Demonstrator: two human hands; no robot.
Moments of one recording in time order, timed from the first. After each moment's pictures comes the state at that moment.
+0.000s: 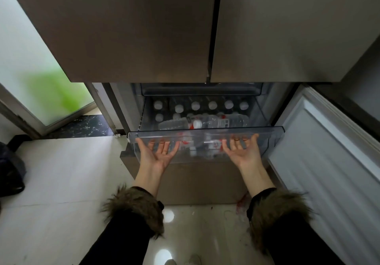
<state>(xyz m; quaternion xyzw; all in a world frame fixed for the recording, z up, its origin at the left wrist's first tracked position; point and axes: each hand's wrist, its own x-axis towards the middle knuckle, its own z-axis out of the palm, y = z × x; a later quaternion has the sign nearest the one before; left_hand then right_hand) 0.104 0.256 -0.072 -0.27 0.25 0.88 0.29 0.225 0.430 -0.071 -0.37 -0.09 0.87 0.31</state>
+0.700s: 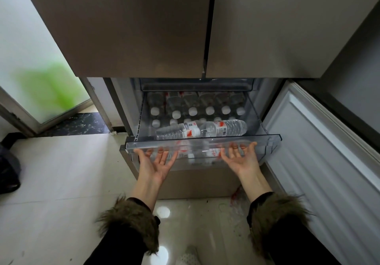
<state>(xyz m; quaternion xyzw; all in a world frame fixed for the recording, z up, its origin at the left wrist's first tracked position) 0.154 0.224 -0.071 -0.27 0.28 0.87 0.29 0.270 0.402 -0.068 -0.40 -0.07 0.86 0.30</state>
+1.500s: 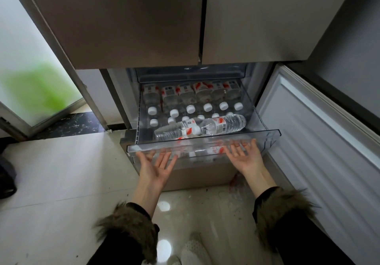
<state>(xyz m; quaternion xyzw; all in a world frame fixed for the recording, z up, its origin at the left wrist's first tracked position) 0.185 0.184 -0.075 -0.25 0.32 0.85 0.34 0.307 0.371 -0.069 -0.43 -0.07 0.85 0.31</state>
